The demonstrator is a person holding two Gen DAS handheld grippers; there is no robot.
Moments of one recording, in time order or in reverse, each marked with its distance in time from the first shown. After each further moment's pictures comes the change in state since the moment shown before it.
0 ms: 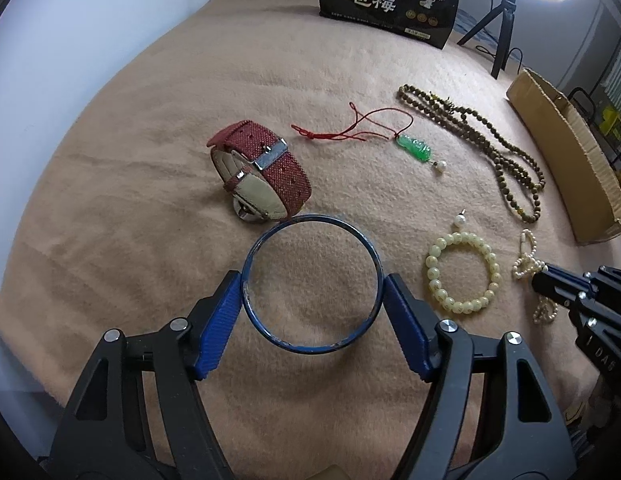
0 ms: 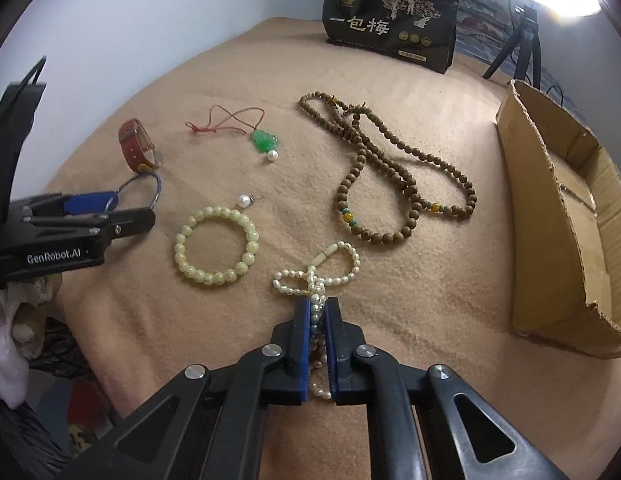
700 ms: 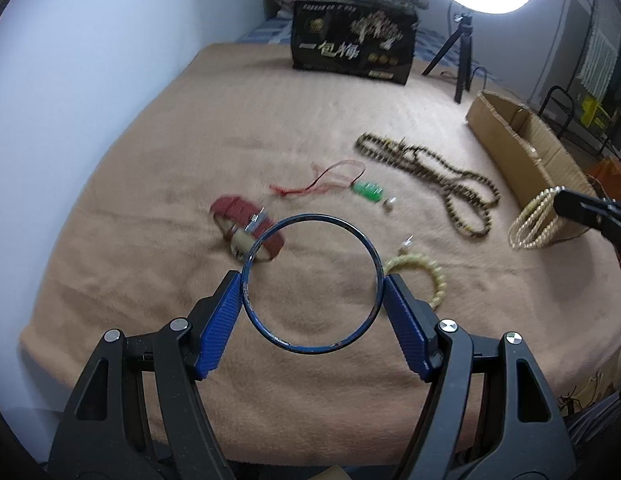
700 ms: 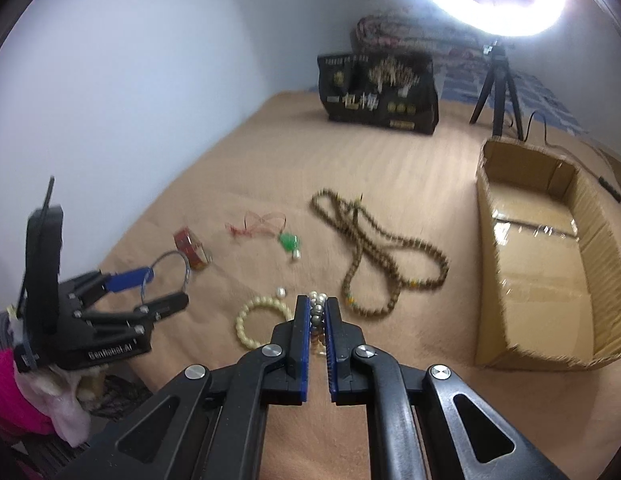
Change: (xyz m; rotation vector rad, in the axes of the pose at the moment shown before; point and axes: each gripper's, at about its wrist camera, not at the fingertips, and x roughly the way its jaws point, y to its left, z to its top) left arm -0.054 -0.028 0.011 0.087 -0.135 -0.018; right arm -0.082 -0.013 0.035 0.089 -0.211 0.091
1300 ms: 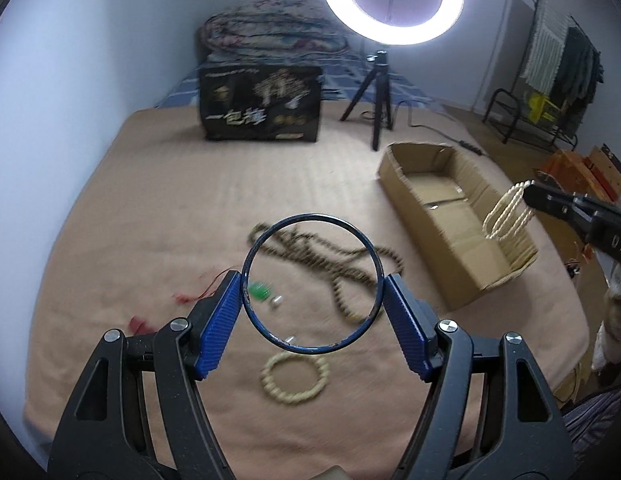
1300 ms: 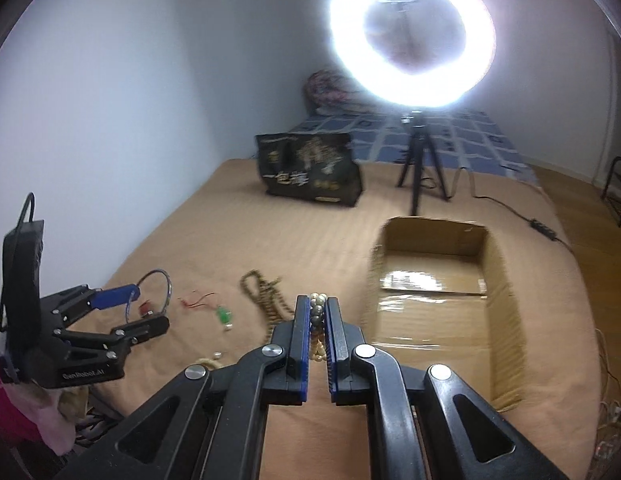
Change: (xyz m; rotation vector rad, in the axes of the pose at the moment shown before) left arm -0.023 -0.084 0.080 0.120 -0.085 -0.166; right arm -0.073 -0.071 0.038 0.050 -0.138 -0.166
